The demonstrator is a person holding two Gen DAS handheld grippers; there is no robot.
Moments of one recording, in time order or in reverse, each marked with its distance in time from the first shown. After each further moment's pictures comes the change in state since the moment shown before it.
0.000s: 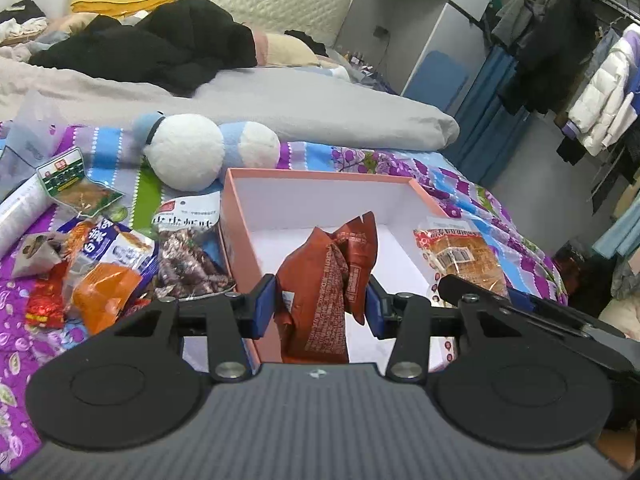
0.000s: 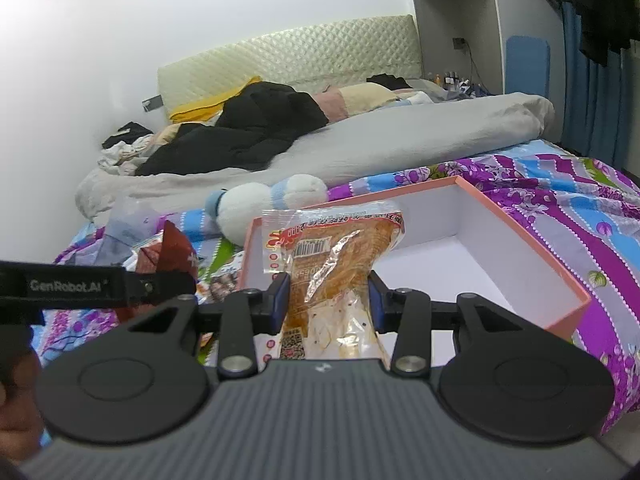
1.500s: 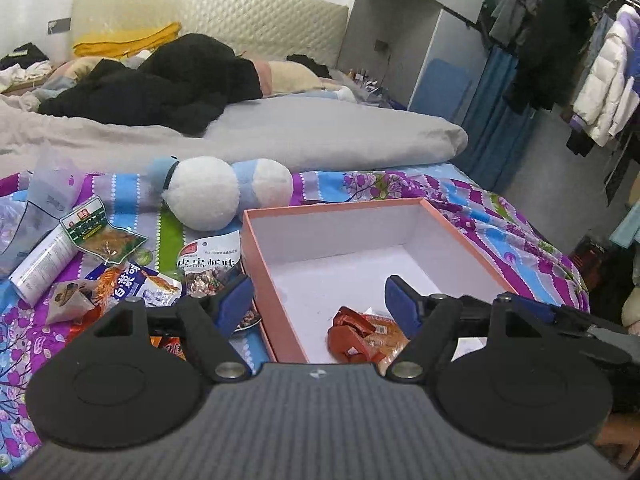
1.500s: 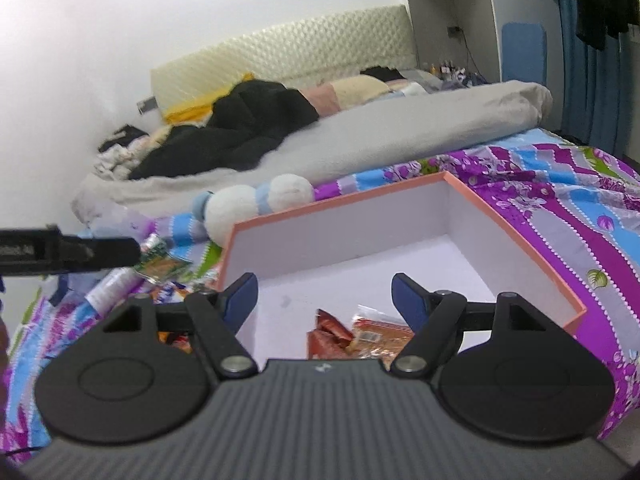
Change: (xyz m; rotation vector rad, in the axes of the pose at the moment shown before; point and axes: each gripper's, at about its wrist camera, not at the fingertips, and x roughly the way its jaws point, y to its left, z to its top) left arm -0.035 -0.011 0.012 0.092 -0.062 0.063; right arm 0.003 -0.026 0.008 0.037 0.007 0.023
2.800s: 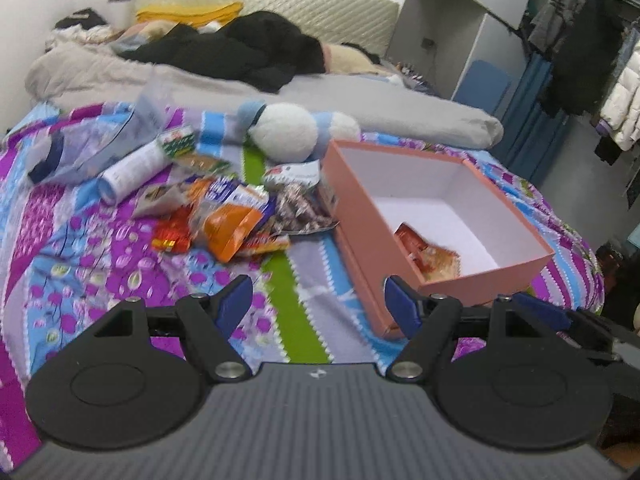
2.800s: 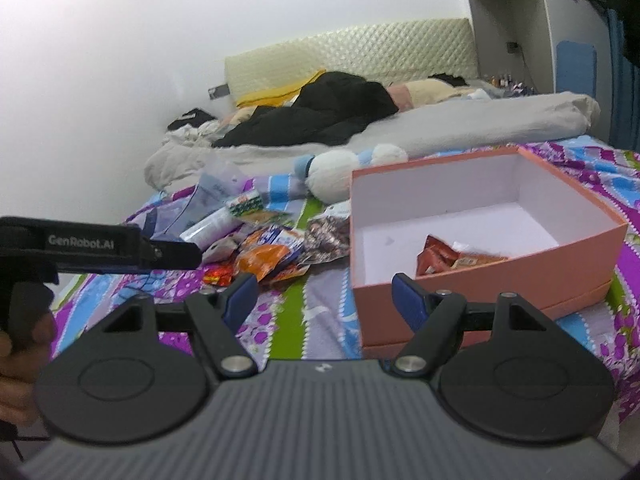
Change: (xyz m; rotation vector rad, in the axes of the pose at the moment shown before) left arm -0.108 0.062 -0.119 -0.111 0.034 0.106; right arm -0.077 0.094 -0.093 -0.101 0.000 0.144
